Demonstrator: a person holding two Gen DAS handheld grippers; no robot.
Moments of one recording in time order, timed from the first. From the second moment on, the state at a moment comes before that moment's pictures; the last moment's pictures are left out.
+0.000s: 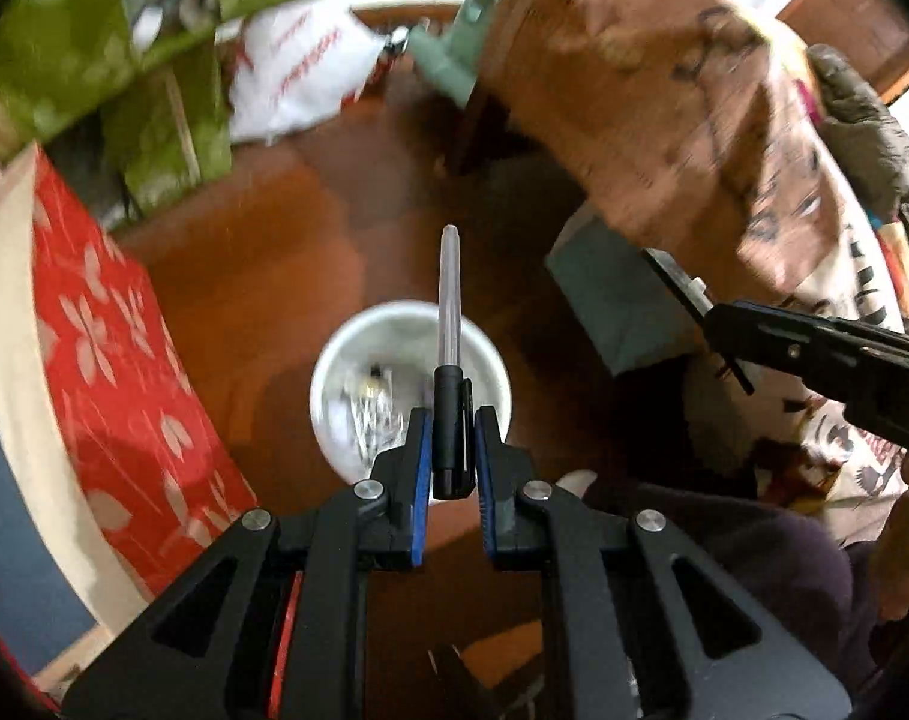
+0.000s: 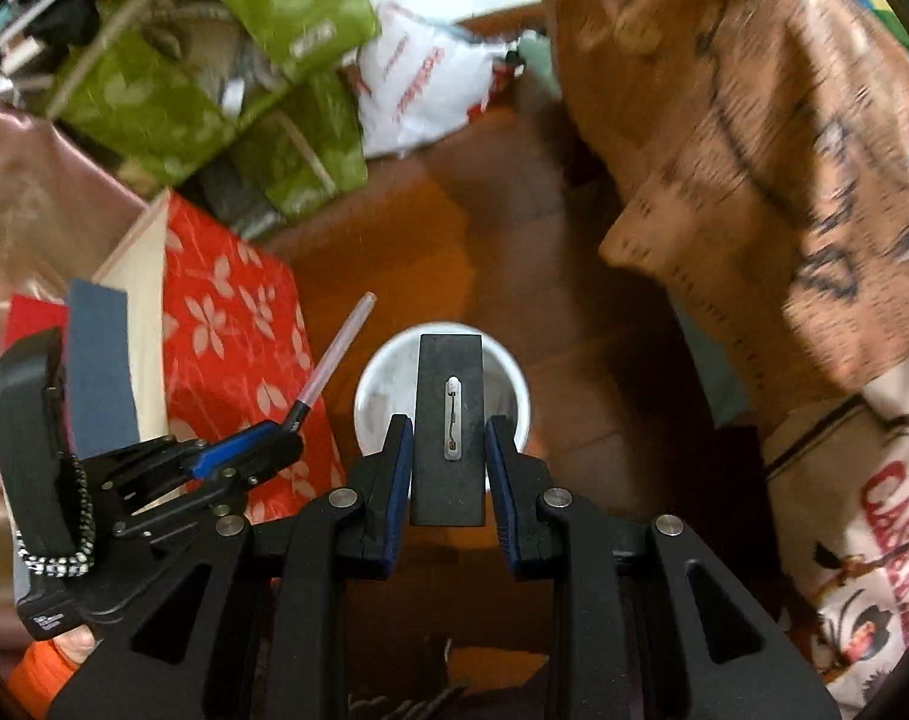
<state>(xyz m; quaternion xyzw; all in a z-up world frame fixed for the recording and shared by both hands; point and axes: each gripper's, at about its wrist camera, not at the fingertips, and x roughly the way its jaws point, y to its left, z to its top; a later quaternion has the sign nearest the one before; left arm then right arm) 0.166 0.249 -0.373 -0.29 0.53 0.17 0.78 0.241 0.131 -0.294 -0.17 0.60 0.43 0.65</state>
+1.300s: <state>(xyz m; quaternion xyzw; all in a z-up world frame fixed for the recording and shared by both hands) 0.148 0.224 -0.255 -0.22 0.47 0.18 0.84 0.221 0.074 -0.171 -0.16 0.46 0.43 0.76</state>
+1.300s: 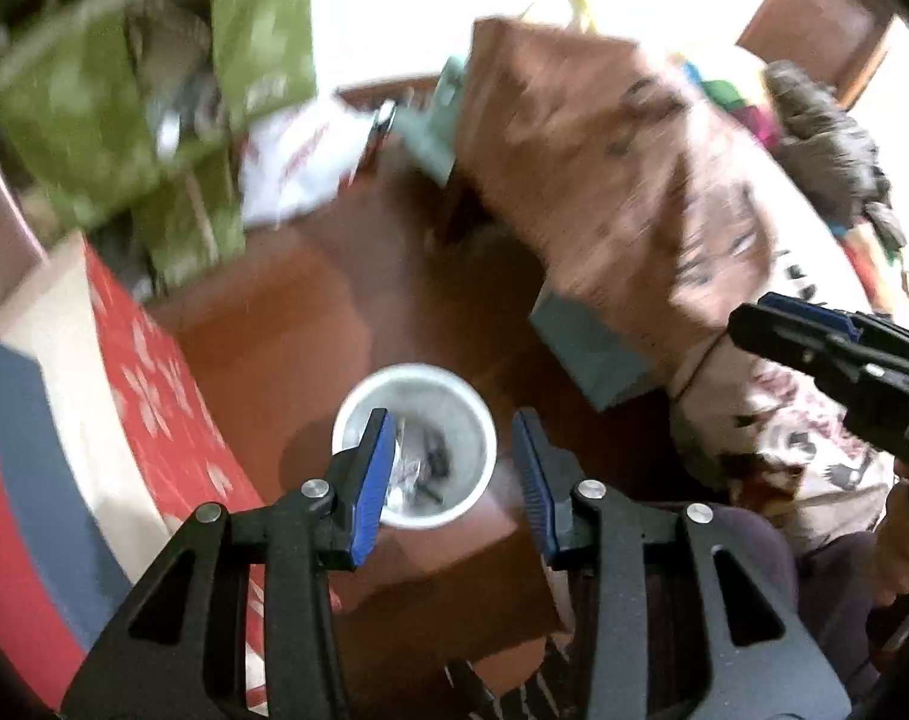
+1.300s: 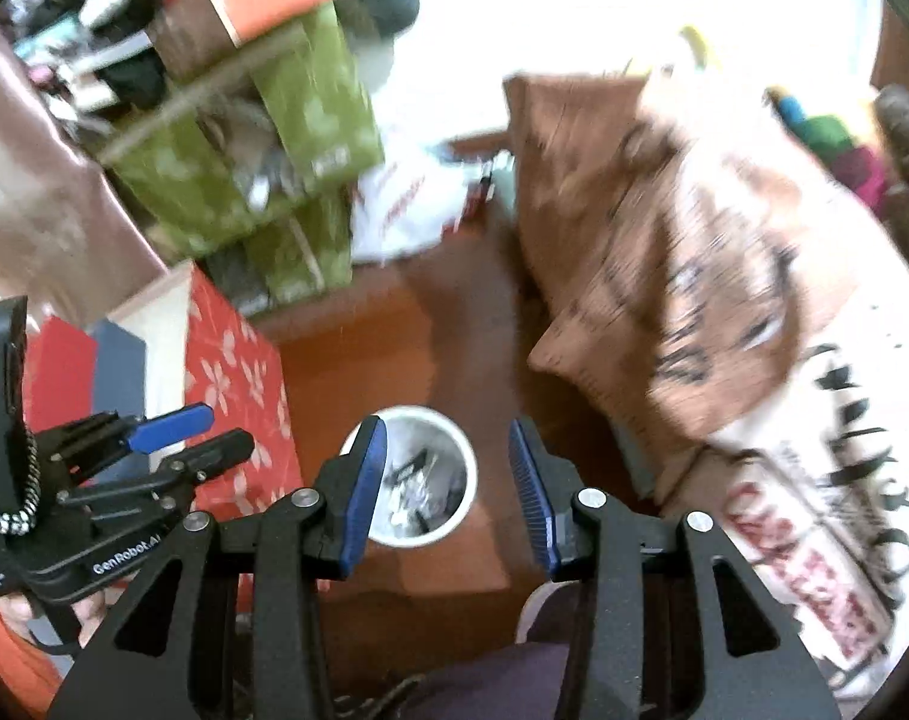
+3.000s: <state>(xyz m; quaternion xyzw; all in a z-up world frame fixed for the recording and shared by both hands) -0.031 0.019 0.026 -0.04 0.17 0.02 0.98 0.014 -0.179 0.042 0.02 0.16 0.12 0.98</state>
